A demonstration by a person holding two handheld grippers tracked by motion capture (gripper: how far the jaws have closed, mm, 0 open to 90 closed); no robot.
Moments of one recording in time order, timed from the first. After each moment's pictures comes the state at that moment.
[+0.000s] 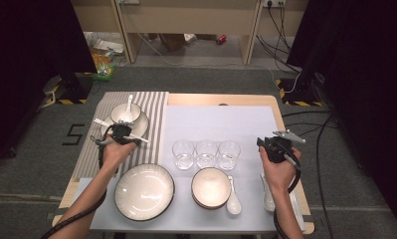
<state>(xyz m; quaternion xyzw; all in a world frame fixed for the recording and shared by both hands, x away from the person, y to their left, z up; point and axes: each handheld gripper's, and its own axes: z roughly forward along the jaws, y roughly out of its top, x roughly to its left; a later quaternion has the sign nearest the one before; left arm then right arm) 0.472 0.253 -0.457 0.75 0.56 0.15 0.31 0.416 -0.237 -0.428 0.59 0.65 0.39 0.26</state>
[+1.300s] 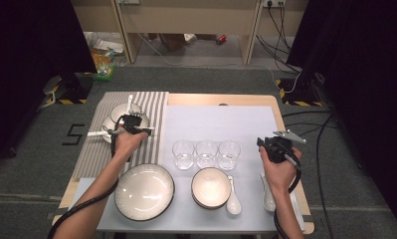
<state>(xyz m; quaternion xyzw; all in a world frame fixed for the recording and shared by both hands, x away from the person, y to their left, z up) 0.501 0.231 -0.449 0.74 0.56 0.16 0.34 0.416 -0.238 -0.428 0.59 0.65 0.40 0.26</state>
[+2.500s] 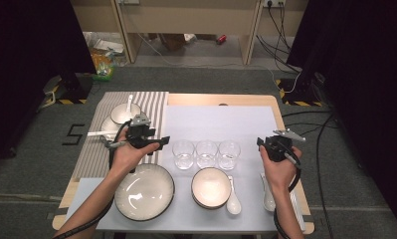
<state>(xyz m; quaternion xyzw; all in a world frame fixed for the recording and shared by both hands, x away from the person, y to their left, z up) 0.426 0.187 -0.393 0.76 0.45 0.16 0.44 0.420 -0.238 -0.429 0.60 0.66 0.39 0.26</state>
